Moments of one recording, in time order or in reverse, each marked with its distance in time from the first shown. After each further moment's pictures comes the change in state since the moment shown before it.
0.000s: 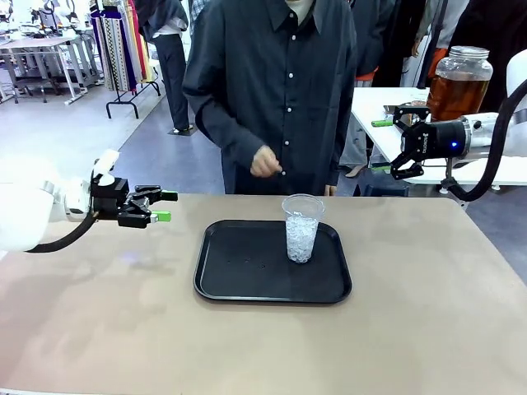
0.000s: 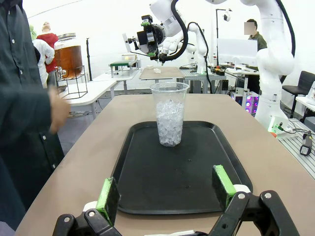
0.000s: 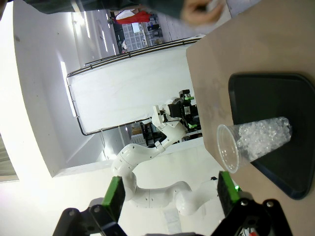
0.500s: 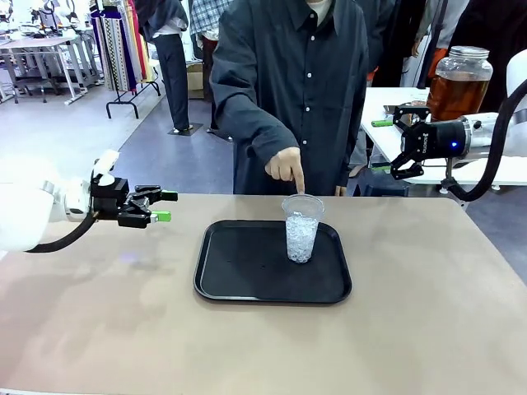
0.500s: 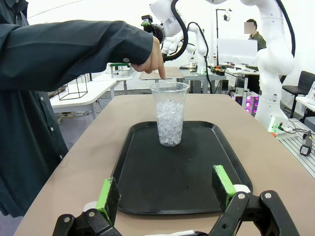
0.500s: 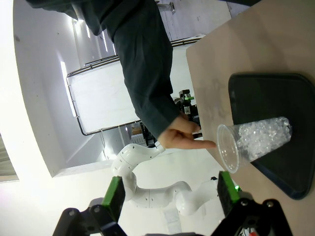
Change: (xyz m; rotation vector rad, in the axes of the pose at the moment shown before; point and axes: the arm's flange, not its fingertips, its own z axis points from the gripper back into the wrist) left arm 0.000 0.000 0.000 0.000 0.000 0.000; right arm 0.000 0.000 0.000 0.000 0.000 0.000
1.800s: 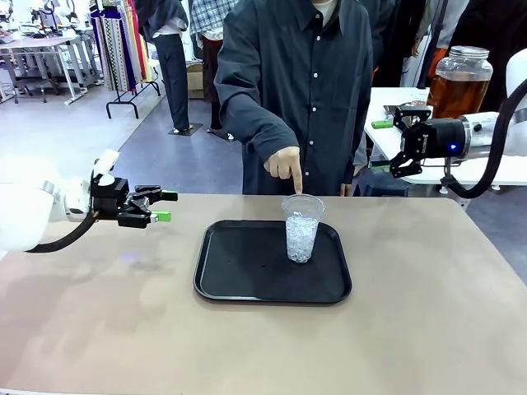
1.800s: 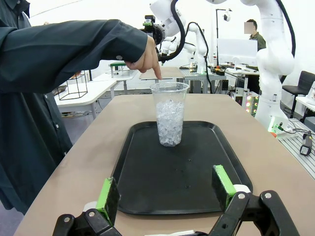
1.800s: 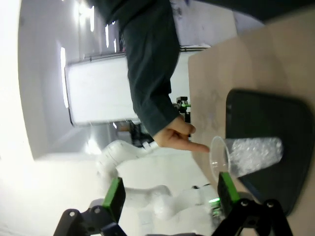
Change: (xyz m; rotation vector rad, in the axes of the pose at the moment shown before) left arm 0.000 0.000 0.000 0.000 0.000 0.000; right arm 0.001 0.000 -0.001 -0.011 -0.013 0.236
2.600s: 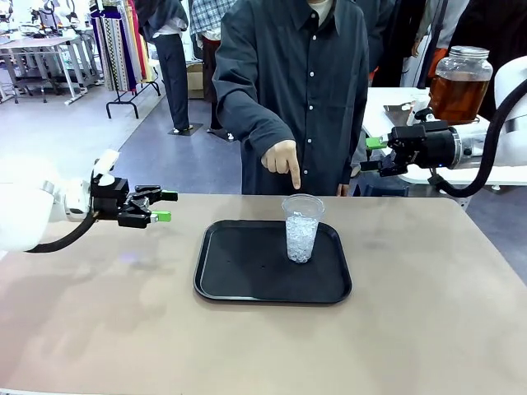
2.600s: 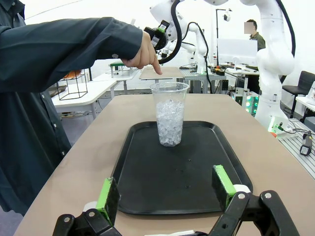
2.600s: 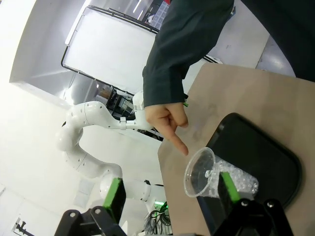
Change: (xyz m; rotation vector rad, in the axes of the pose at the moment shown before) left arm 0.000 0.000 0.000 0.000 0.000 0.000; right arm -0.014 -0.014 -0.020 0.037 0.042 0.467
